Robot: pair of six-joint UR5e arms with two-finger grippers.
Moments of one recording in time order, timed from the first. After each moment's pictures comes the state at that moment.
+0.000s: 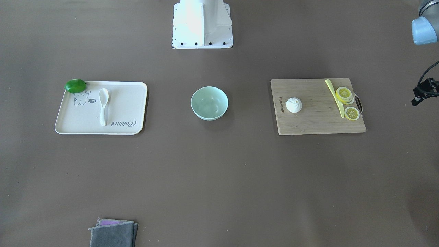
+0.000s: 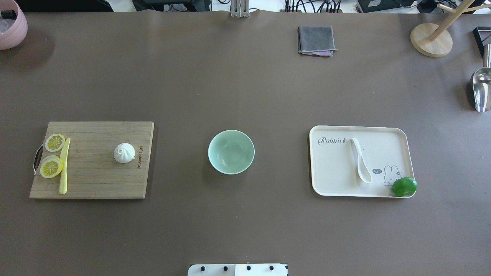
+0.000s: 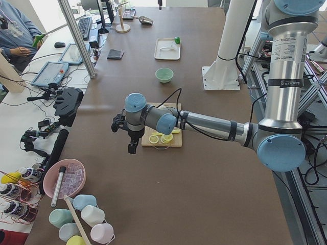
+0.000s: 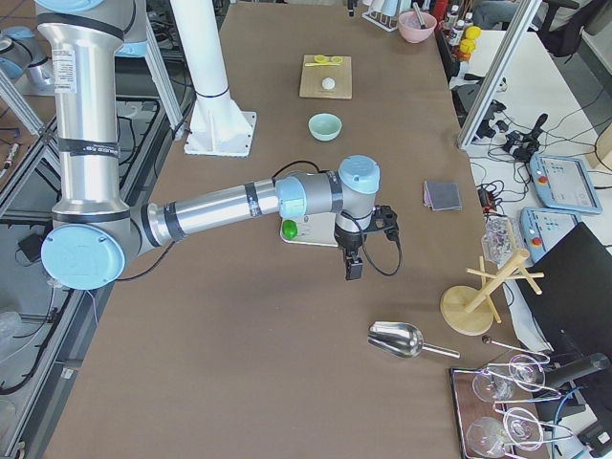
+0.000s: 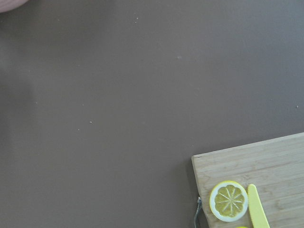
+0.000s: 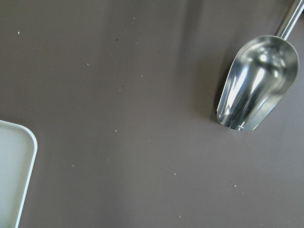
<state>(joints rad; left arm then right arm) -1.33 -1.58 -1.72 -1.78 -2.26 -0.23 1.38 -1.58 1.86 -1.67 2.24 0.04</state>
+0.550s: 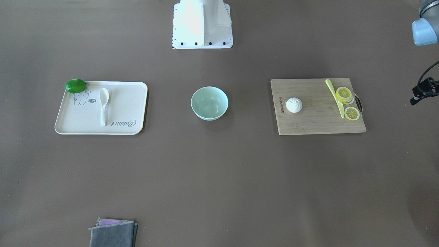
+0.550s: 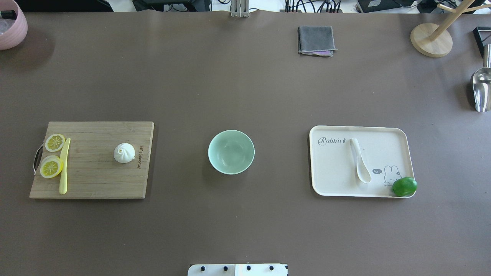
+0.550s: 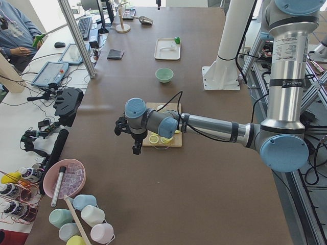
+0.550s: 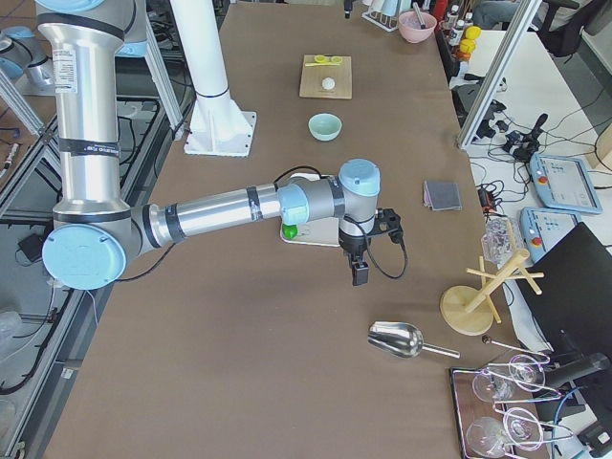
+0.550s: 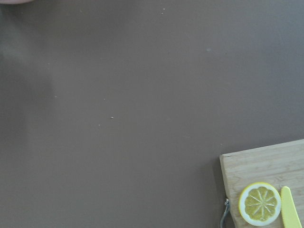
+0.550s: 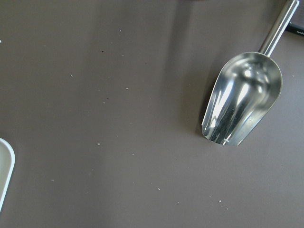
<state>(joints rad) -1.34 -1.57 -1.71 -1.78 -2.38 -0.24 1.38 -1.58 1.80 -1.56 2.20 0.06</state>
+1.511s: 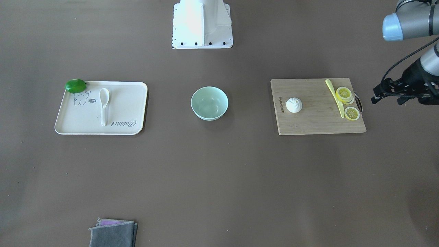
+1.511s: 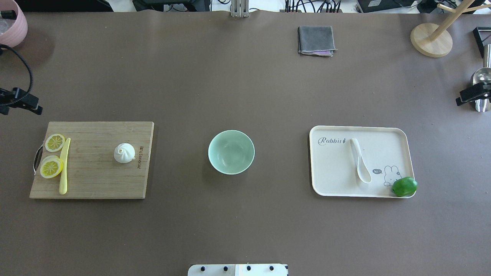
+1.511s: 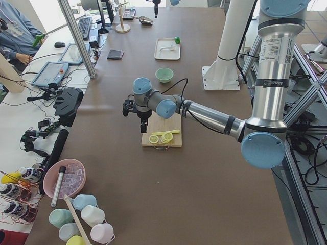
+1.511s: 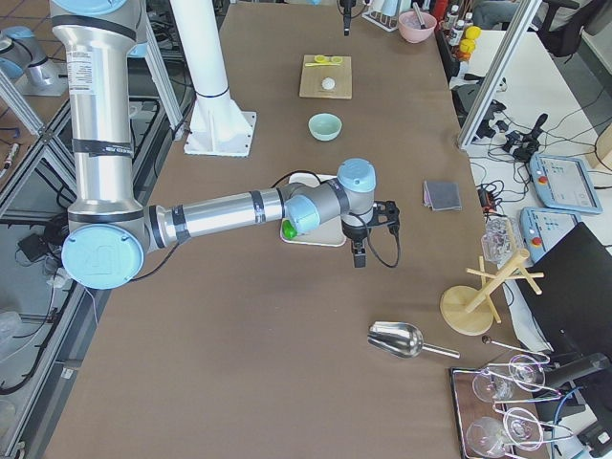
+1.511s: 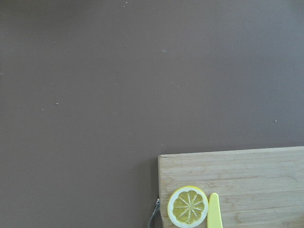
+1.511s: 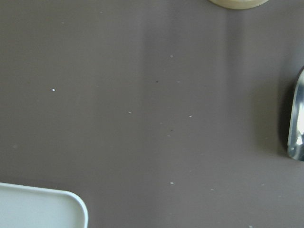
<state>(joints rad) -1.08 -1.63 -1.85 -1.77 -2.24 -0.70 1.21 -1.56 1.78 -1.30 2.23 0.53</state>
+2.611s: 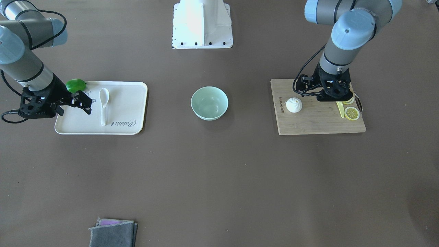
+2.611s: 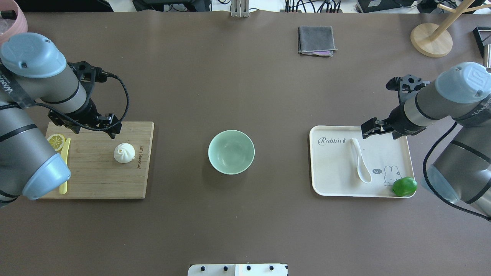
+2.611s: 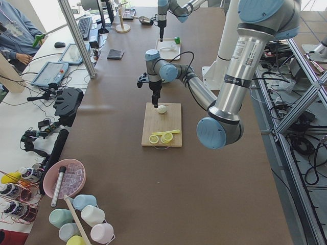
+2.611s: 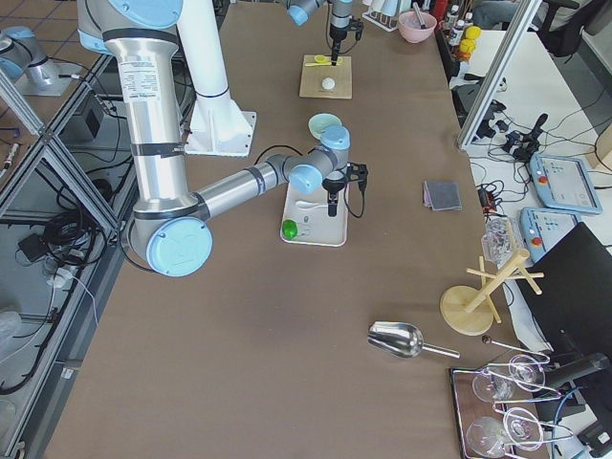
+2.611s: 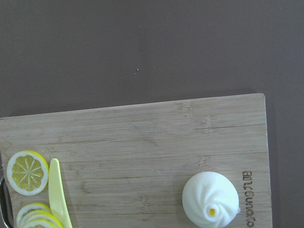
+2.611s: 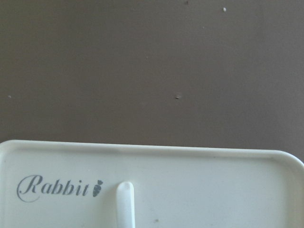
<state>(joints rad) -0.80 -1.89 -1.93 -1.35 -2.05 -0.77 0.80 -1.44 1.80 -1.26 2.09 0.98</state>
